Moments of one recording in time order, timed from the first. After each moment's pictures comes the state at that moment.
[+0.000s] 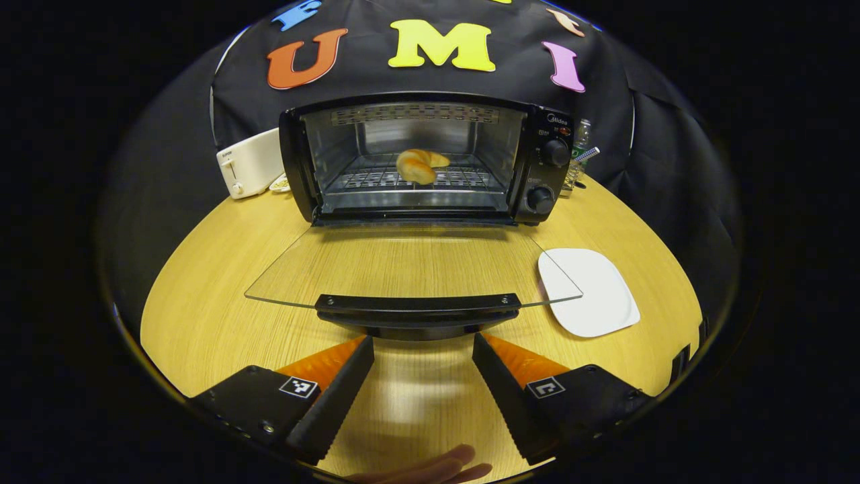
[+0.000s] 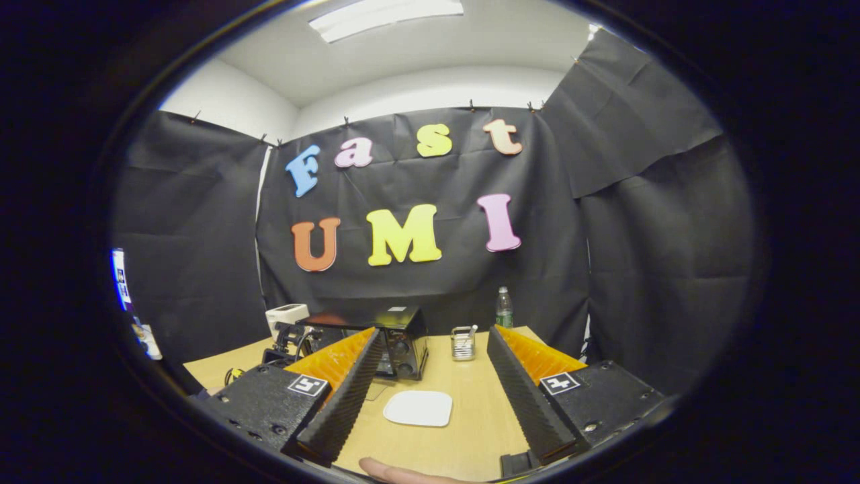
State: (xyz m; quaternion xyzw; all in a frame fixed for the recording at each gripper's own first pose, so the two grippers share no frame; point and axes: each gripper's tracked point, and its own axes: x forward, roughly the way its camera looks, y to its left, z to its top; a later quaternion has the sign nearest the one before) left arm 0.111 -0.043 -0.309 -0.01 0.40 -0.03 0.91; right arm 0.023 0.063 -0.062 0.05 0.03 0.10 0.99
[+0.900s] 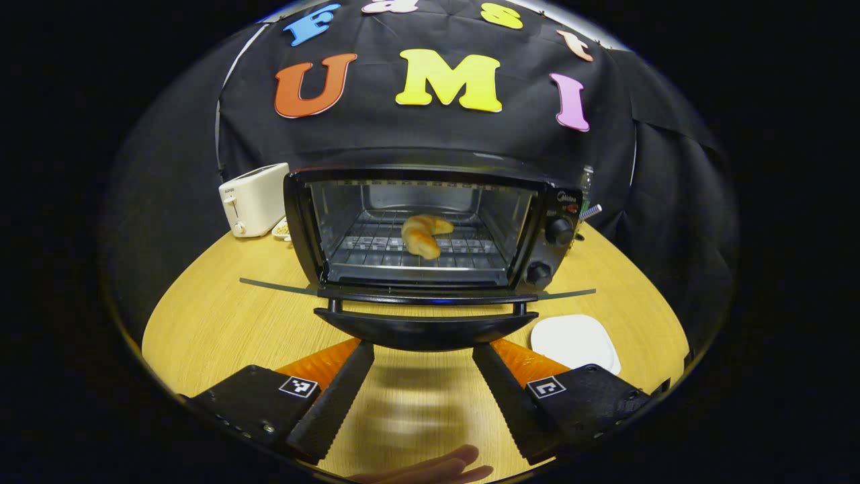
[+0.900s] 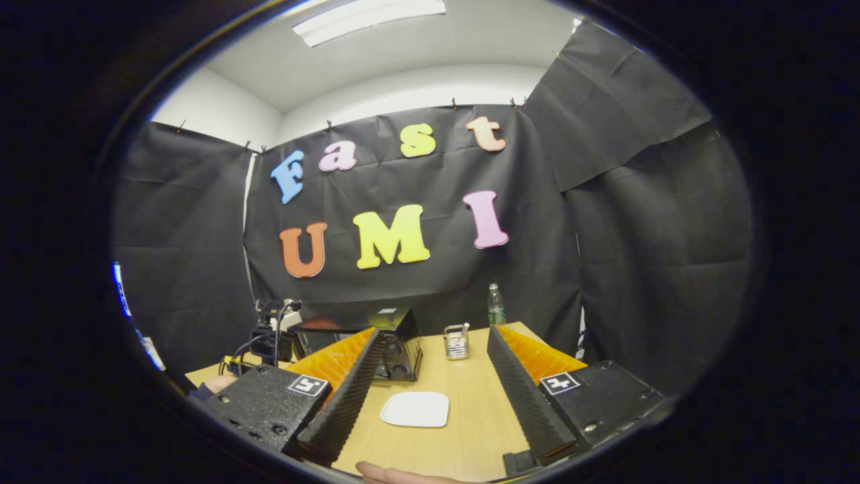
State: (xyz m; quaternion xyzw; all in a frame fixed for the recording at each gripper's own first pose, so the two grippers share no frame) left arm 0.180 -0.031 -0.250 -0.04 0.31 -0.03 0.95; right arm 0.030 0.049 -0.066 0.07 0.03 0.07 0.99
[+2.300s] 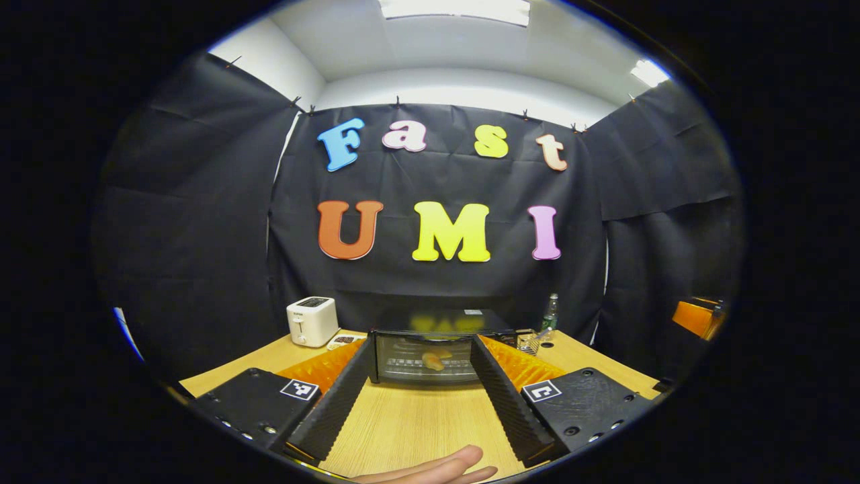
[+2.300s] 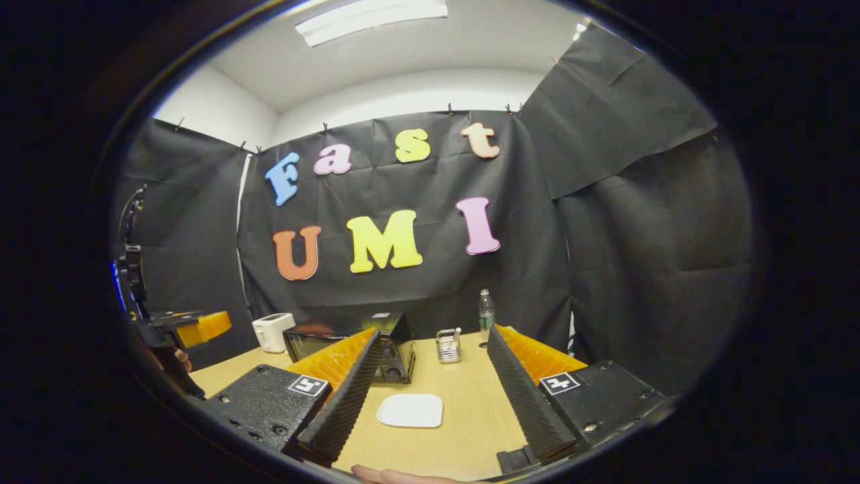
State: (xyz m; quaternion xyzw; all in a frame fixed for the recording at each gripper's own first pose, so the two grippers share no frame) left arm 0.042 0.001 -0.027 -0.02 0.02 -0.01 1.00; right arm 0.011 0.046 -0.051 0.06 0.03 0.05 1.00
